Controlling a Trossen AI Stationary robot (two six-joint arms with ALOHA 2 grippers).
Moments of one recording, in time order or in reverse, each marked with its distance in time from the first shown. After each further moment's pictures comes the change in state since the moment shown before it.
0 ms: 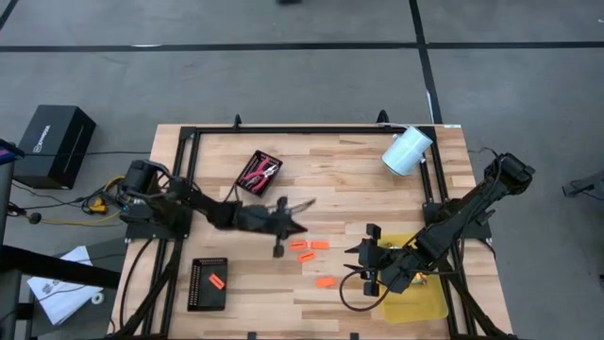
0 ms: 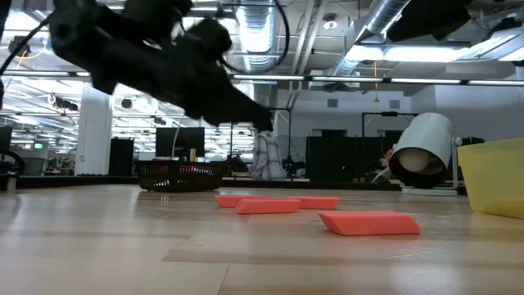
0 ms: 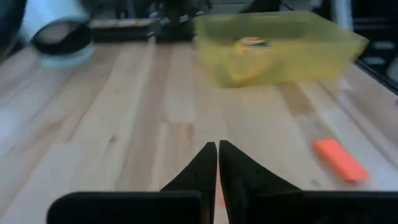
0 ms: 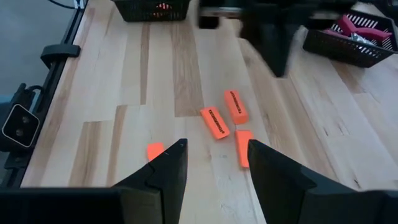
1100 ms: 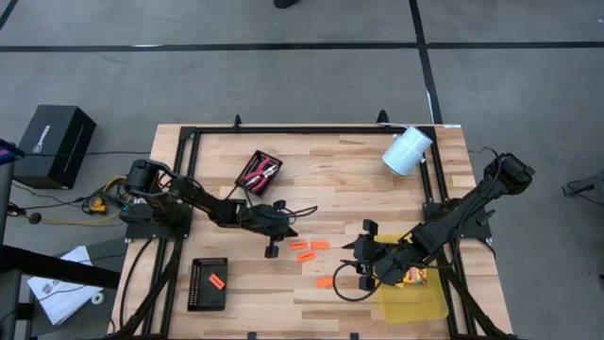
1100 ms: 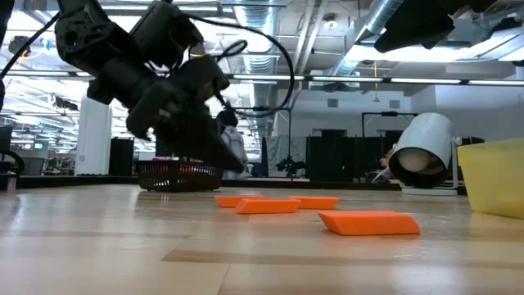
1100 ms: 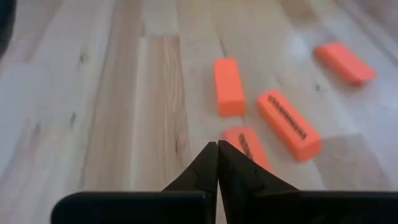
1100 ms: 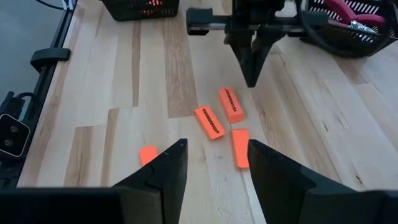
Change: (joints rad) left arm 0.036 0.019 0.000 -0.253 0.107 0.038; right arm -0.056 0.000 0.000 0.003 -0.055 0.011
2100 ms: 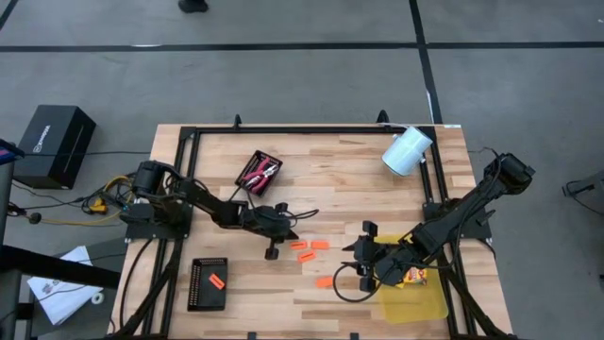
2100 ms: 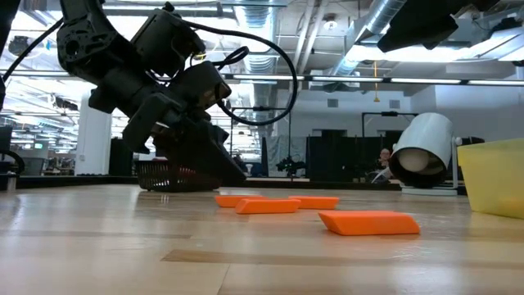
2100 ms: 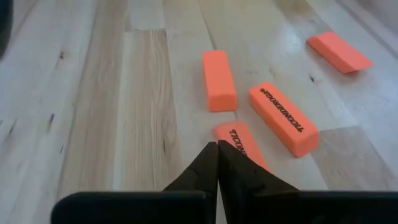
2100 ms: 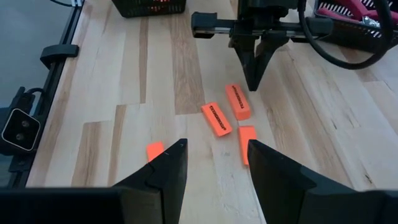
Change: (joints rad) left arm -0.007 0.054 0.000 0.060 0.039 0.024; right arm 0.000 0.000 0.000 0.001 -0.026 0.000
